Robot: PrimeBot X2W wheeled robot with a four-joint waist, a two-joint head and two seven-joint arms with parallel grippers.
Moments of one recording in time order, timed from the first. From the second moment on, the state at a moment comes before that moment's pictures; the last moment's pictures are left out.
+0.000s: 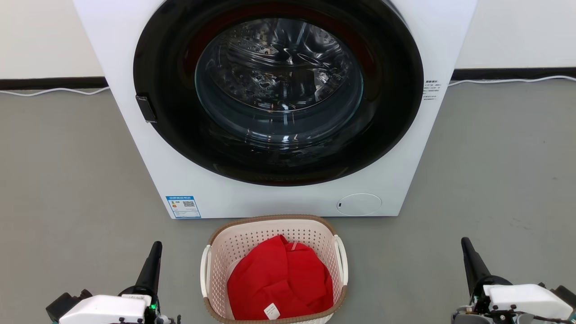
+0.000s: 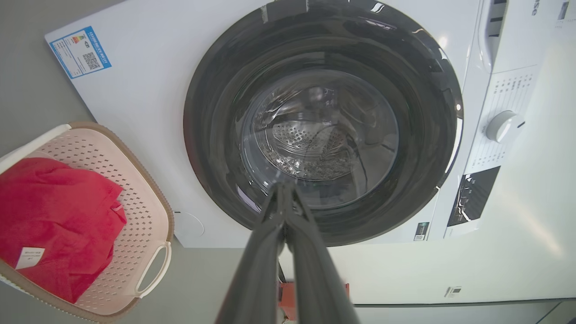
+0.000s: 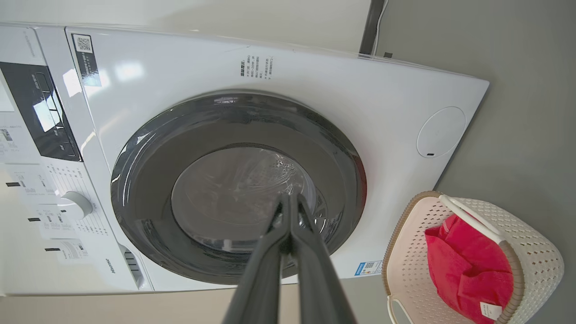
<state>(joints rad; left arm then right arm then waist) -0.01 0.07 0.02 0.25 -1.46 -0.09 0.04 -0.03 -0.07 -0.06 0.29 1.48 0.12 0.03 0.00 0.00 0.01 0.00</state>
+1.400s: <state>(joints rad) -0.05 0.06 0.06 0.27 -1.64 -0.12 0.09 -0.05 -0.06 -0.11 0.27 1.63 0.12 0.08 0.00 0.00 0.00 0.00</state>
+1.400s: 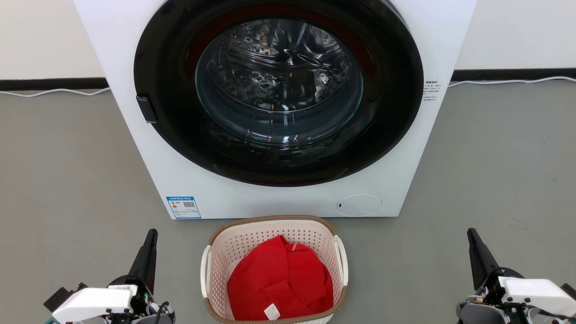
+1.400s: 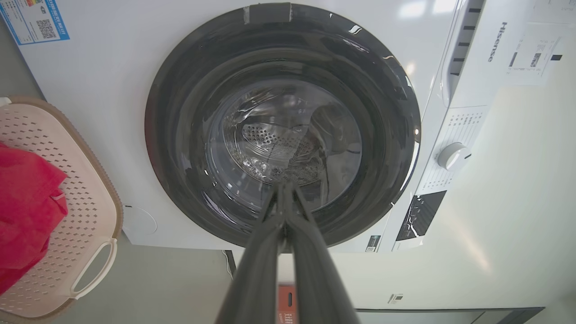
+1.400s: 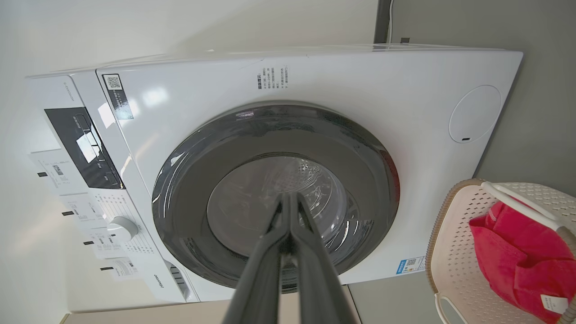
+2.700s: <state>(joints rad) -0.05 0.06 0.06 0.27 -1.63 -0.12 0.10 -0.05 -0.05 -0.12 0.27 1.63 0.12 0.09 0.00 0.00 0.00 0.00</state>
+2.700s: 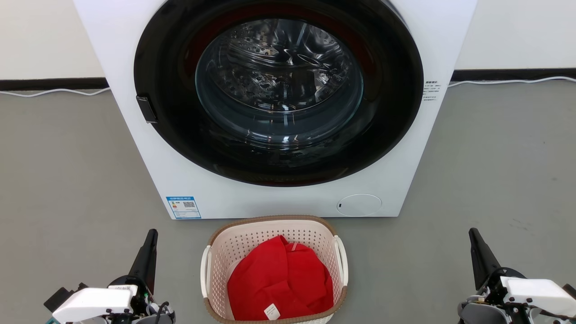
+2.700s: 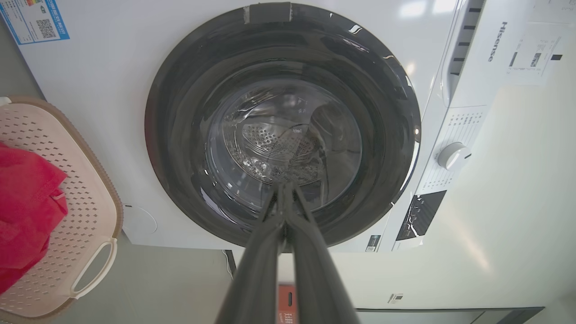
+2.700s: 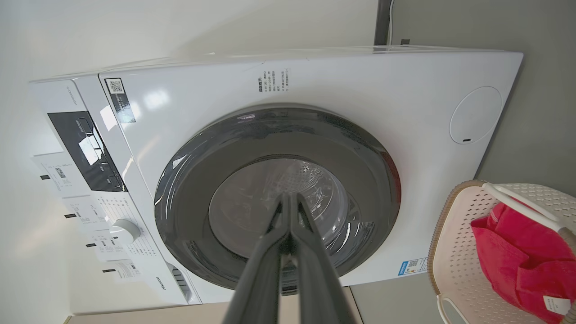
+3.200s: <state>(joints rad) -0.05 0.05 0.07 0.27 -1.63 -0.12 0.10 -0.05 -0.05 -0.12 0.27 1.62 0.12 0.09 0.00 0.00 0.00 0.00</state>
